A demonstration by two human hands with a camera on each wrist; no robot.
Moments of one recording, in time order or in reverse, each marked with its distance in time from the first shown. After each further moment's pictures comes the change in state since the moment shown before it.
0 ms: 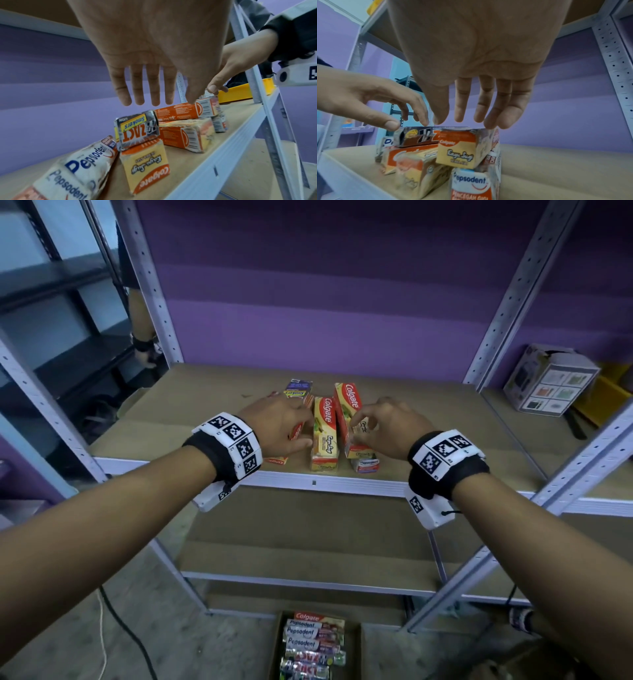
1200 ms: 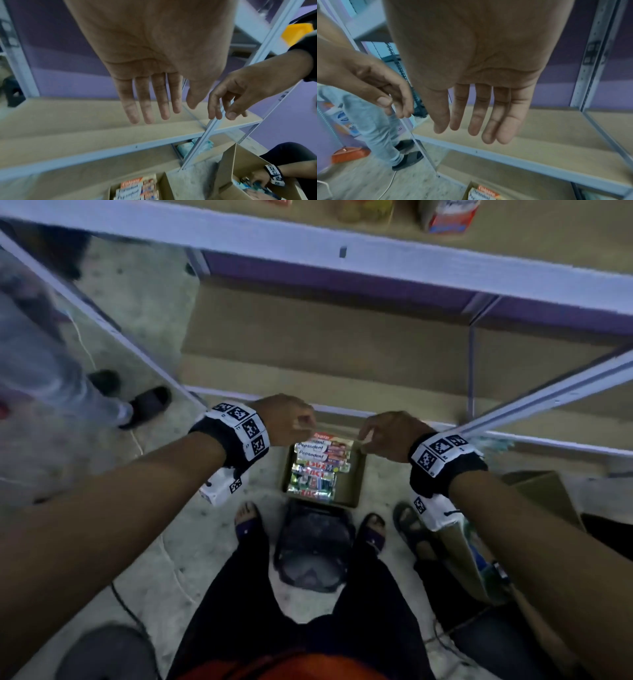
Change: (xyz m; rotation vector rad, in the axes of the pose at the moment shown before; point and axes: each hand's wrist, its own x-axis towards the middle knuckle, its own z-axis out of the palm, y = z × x) left_hand -0.150 0.107 0.252 -0.662 -0.641 -0.232; right_hand -0.152 0.038 0.272 0.151 -0.831 0.112
